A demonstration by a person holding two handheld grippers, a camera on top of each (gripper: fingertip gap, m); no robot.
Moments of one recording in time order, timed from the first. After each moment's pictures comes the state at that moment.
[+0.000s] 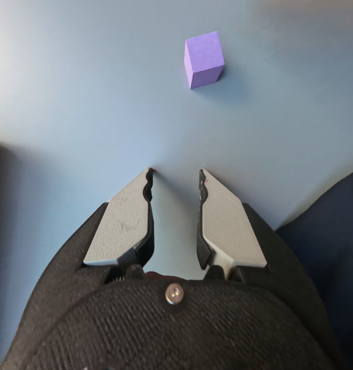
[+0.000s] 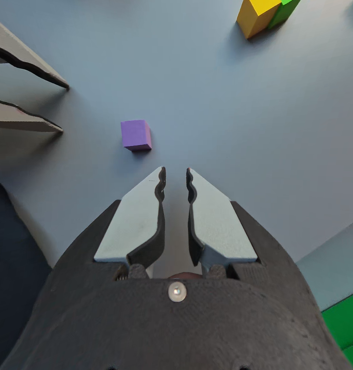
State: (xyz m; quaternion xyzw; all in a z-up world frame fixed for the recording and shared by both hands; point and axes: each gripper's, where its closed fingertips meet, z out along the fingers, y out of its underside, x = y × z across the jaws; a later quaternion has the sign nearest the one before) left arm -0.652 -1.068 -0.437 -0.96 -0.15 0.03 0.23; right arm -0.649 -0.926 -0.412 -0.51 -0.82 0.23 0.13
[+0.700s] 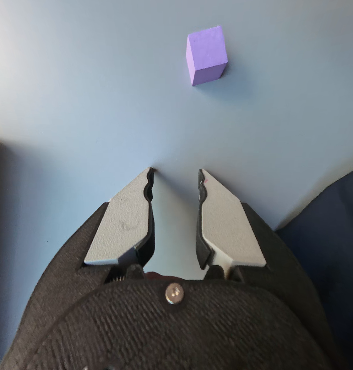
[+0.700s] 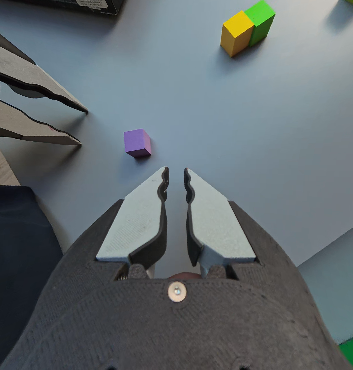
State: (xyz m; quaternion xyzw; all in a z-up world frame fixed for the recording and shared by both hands) left arm -0.652 -1.069 -0.437 -0.97 -0.16 0.02 0.20; right arm -0.648 -0.914 -0.394 -0.53 -0.78 0.32 0.11
